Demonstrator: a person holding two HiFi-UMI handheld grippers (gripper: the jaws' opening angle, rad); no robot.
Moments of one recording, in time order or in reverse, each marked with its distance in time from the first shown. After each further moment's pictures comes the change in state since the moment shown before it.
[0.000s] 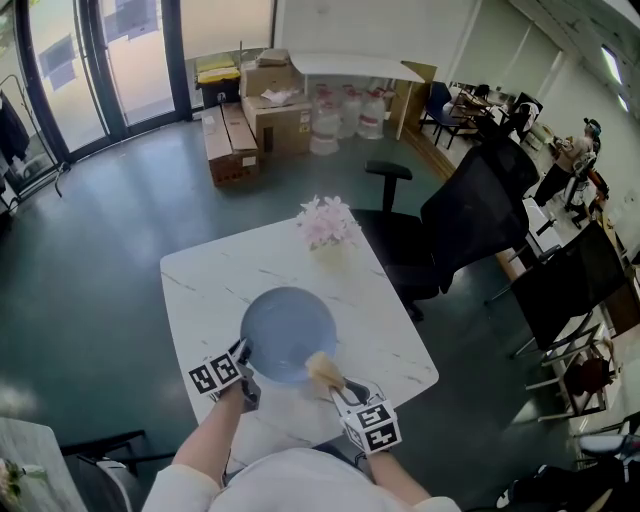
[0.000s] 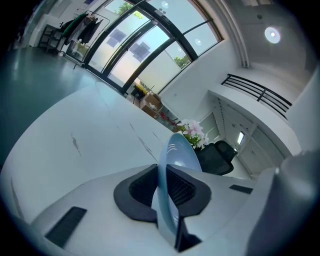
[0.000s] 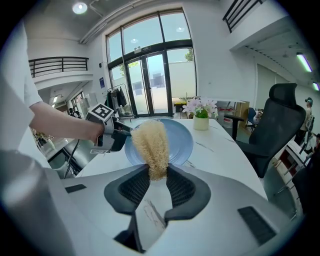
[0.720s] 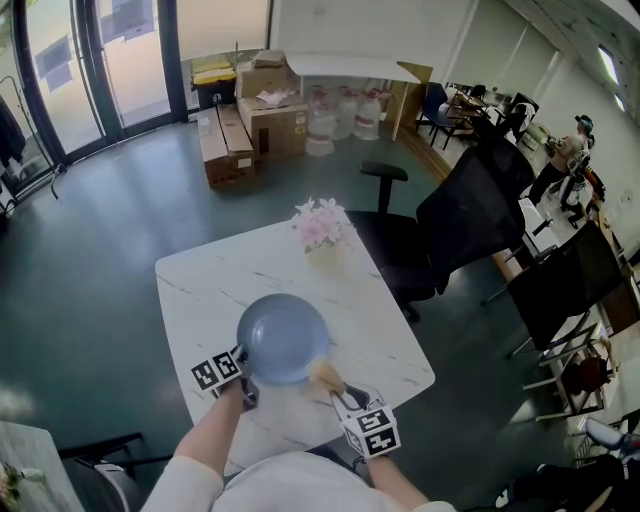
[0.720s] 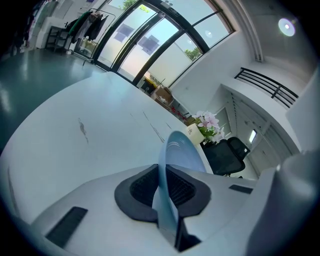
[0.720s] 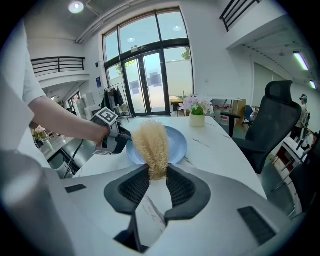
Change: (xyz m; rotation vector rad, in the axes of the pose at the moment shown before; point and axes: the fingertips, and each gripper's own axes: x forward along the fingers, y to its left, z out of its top) left arm 0.021 0.034 -0.019 -0.042 0.068 0.122; right arm -0.005 -0.007 -0.012 0.024 0.016 -0.022
